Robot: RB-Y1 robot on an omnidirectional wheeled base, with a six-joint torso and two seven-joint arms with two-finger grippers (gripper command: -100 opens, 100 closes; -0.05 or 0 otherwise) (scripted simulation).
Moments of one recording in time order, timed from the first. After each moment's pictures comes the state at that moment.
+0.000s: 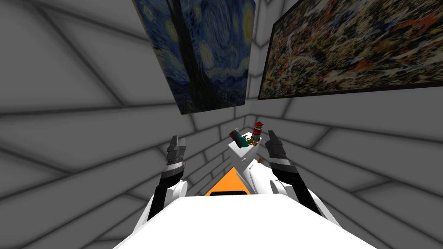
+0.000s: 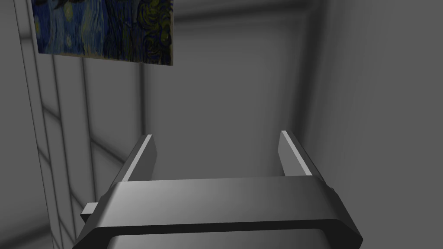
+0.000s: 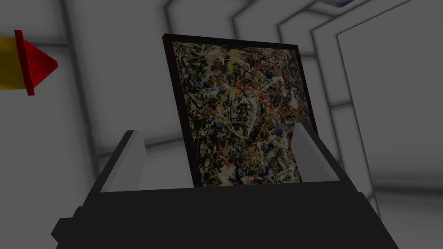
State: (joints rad) left arm 0.49 0.05 0.06 -2.22 0.06 -0.53 -0.13; right arm 0.55 0.03 -0.06 -2.27 0.08 -0.38 0.16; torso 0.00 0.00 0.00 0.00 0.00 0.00
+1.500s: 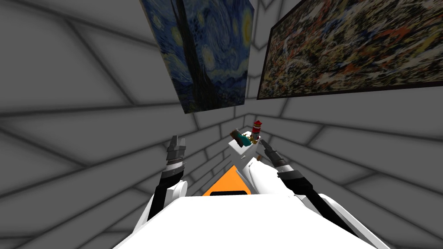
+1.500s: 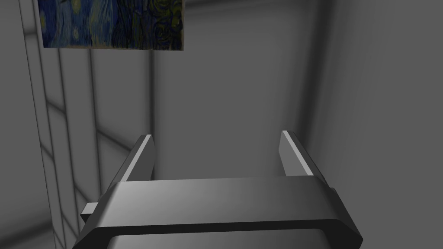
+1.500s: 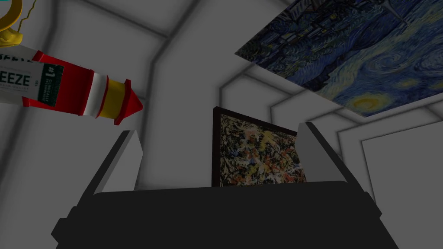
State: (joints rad) left arm 0.49 0.05 0.06 -2.22 0.06 -0.53 -0.13; right arm 0.65 -0.36 -0.04 -2.20 0.03 -0.30 0.14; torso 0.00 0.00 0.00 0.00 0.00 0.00
